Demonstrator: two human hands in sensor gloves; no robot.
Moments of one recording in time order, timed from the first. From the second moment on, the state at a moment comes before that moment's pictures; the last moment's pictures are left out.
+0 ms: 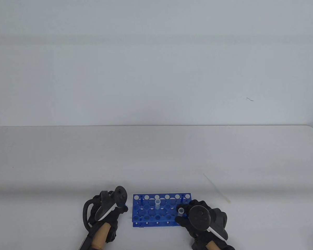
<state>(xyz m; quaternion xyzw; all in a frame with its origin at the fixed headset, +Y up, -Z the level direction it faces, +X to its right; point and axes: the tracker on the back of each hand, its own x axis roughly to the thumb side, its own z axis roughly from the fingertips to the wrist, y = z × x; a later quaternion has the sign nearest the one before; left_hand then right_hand) -0.192 -0.767 -0.380 -0.07 0.03 0.00 1.00 0.125 -0.746 -0.320 0.12 -0.06 0.97 0.18</state>
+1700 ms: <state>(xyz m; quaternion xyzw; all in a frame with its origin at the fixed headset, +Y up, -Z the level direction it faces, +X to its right) -0.231 -0.722 -0.341 0.06 -0.09 0.60 0.80 0.306 -0.736 -0.337 -0.18 -0.03 0.98 0.11</state>
